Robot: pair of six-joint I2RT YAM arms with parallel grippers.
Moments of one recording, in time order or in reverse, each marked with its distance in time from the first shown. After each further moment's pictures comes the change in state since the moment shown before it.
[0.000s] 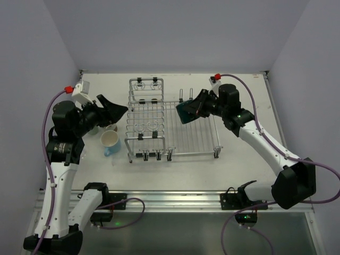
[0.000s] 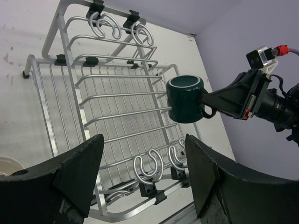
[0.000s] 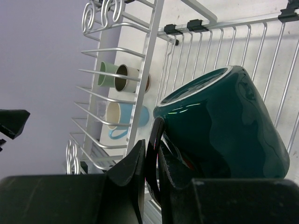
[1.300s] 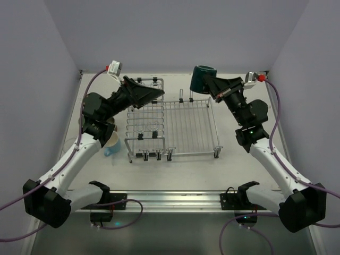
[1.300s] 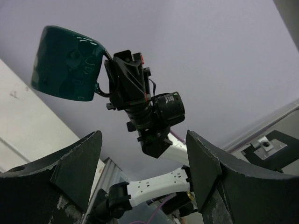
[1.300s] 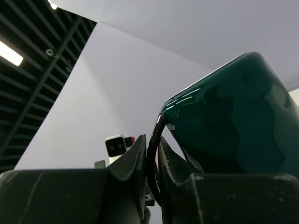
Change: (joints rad) left arm -0.360 0.312 -0.085 1.073 0.193 -0.647; right arm -0.079 -0.235 -0.217 0.755 0.217 0.615
